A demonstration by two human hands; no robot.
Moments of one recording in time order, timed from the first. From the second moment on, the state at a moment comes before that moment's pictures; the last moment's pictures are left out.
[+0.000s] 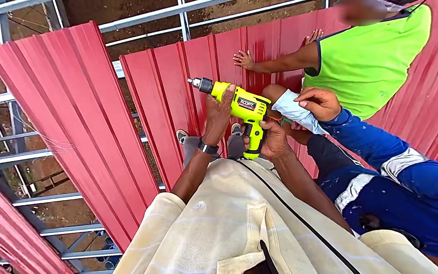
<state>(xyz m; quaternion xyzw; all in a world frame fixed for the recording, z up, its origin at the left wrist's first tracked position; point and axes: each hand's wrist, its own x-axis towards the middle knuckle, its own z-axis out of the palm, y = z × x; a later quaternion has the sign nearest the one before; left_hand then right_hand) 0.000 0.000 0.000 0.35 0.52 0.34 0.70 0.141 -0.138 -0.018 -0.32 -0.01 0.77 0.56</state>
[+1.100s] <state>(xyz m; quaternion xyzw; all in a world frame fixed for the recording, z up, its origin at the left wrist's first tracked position) 0.000 -0.006 0.037 0.48 0.46 0.36 0.65 0.141 -0.138 -0.035 -0.16 -0.01 0.80 0.58</state>
